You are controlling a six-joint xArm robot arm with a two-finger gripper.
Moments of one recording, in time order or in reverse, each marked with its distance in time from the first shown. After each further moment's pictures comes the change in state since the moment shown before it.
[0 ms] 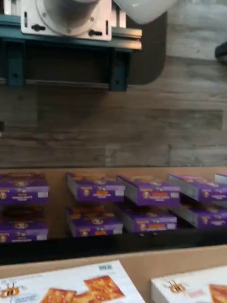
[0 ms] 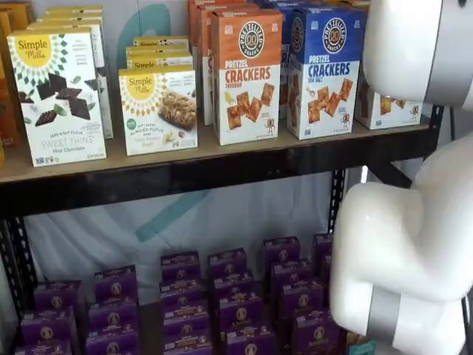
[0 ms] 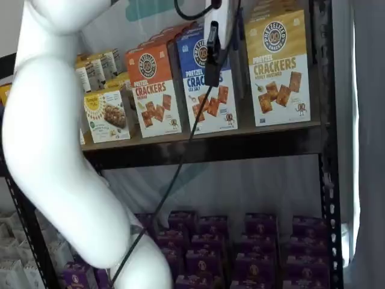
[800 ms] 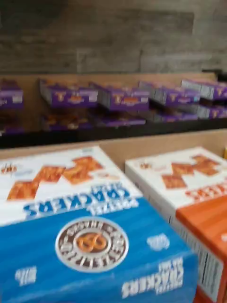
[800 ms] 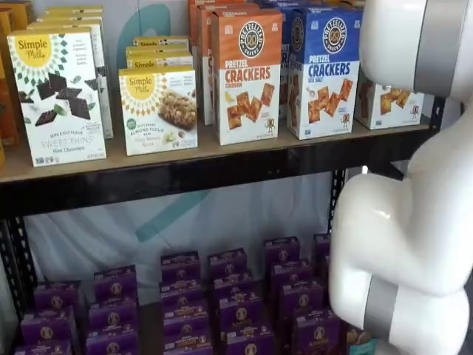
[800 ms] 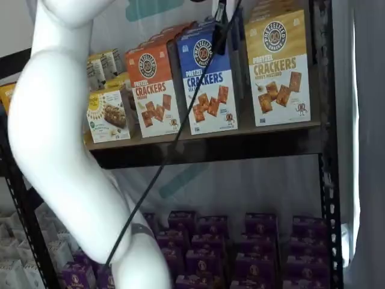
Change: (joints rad) arm -0.126 0.049 -0.076 0.265 -0.120 0.004
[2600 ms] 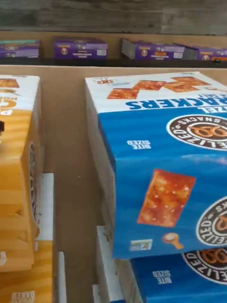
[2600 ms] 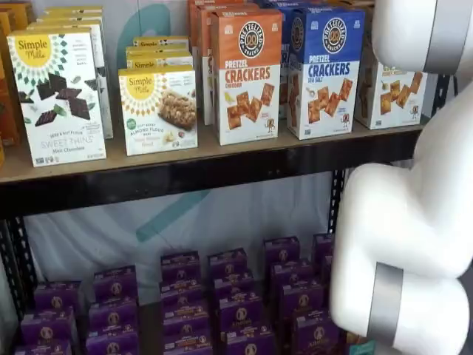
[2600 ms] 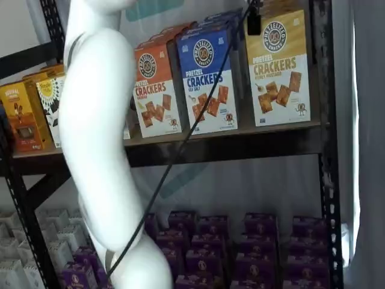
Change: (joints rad) arm 0.155 0.245 -0.253 -0.202 -0.205 0.000
